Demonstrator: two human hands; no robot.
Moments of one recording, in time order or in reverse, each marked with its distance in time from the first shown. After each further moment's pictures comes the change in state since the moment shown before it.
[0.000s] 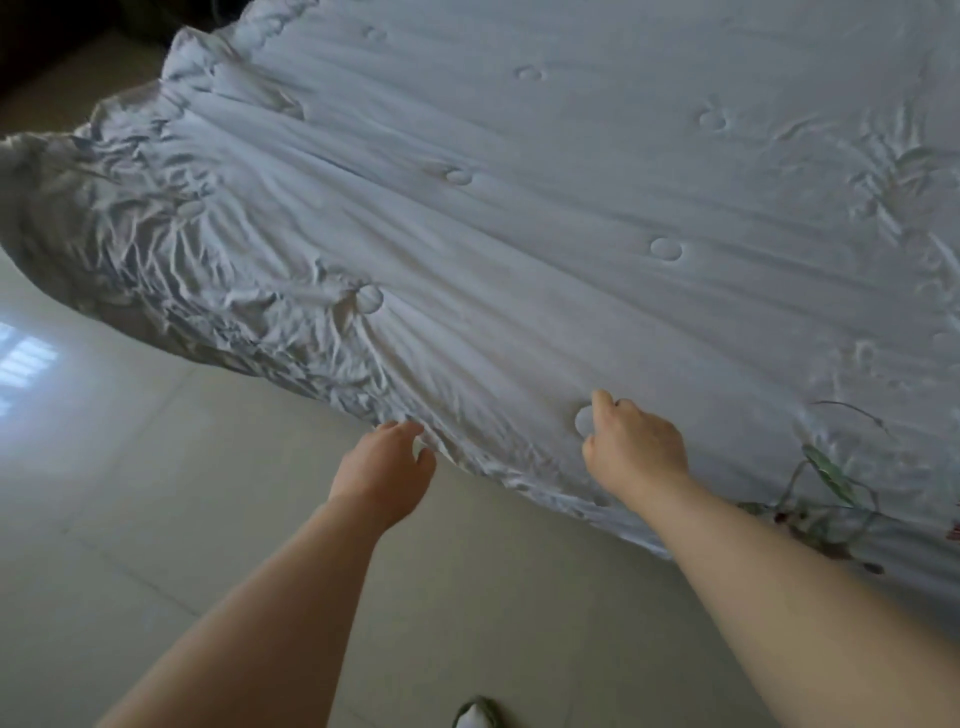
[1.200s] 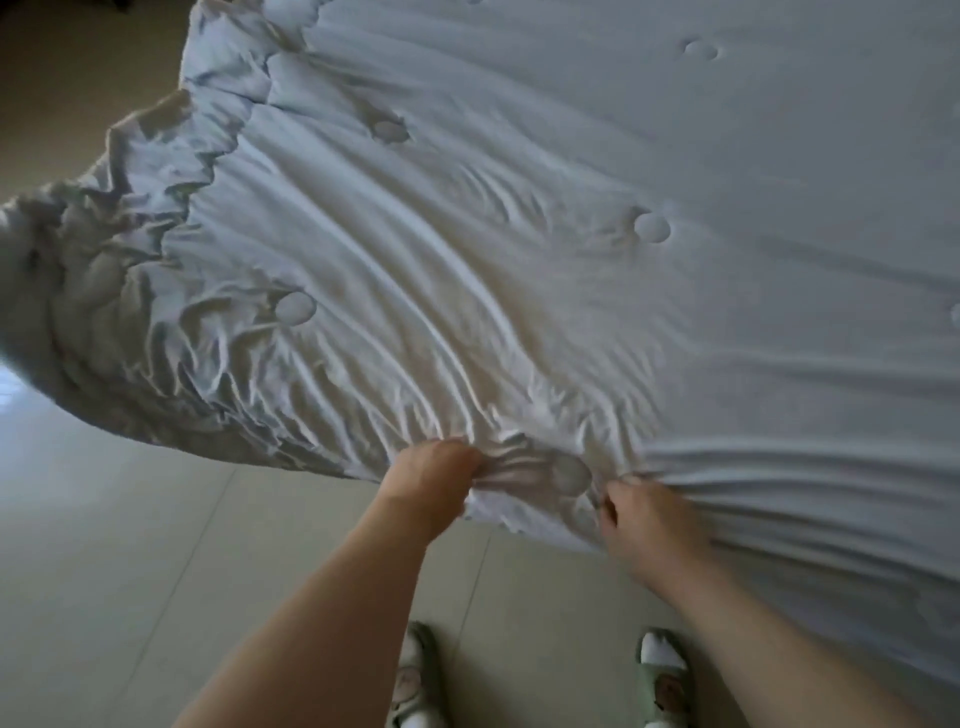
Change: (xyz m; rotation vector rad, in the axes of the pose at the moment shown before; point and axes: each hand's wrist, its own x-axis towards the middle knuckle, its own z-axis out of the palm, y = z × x) left_hand 0.261 -0.206 -0.125 0.370 -0.235 0.354; right_hand 0.184 -0.265 0.050 0.137 -0.123 0.004
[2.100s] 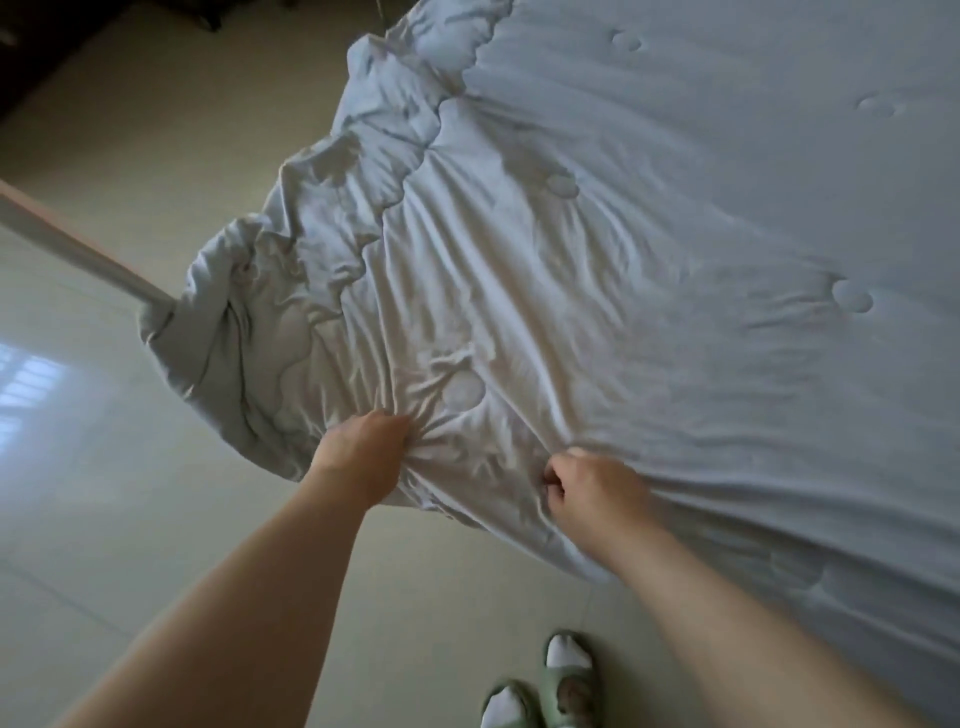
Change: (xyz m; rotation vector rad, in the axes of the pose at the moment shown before) left_hand -0.008 -0.283 -0.049 0.039 0.077 -0.236; right_hand 0.108 -0.257 -0.023 0.043 -0.009 -0.164
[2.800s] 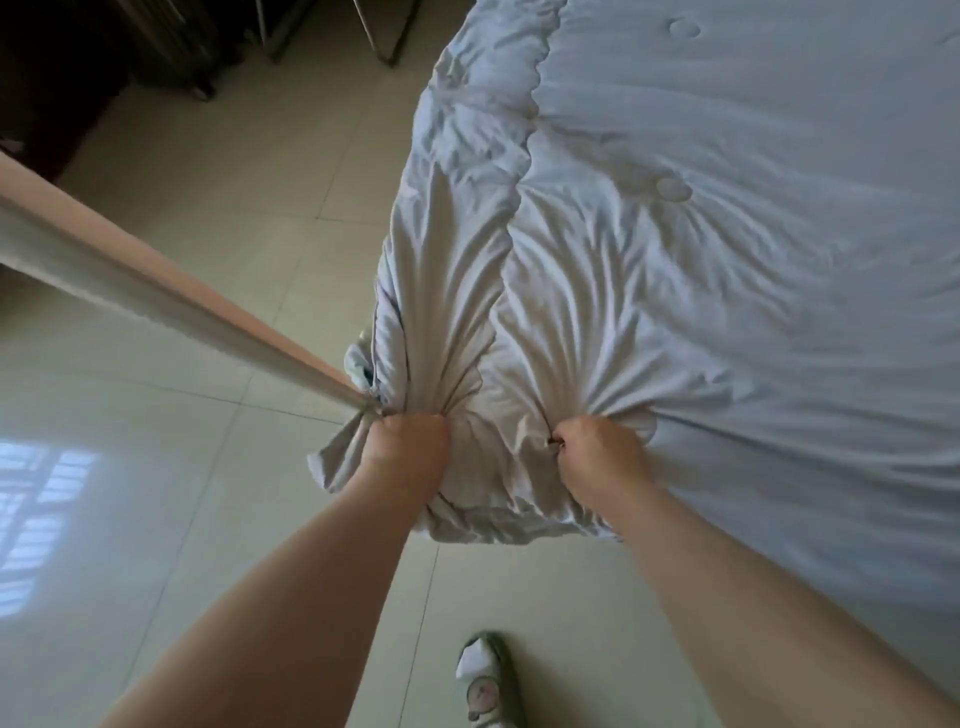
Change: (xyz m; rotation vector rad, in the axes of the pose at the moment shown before) left_hand 0.043 -0.154 -0.057 0.320 -0.055 0.110; right_hand 0.114 -0.187 0.013 0.127 0.097 0.270
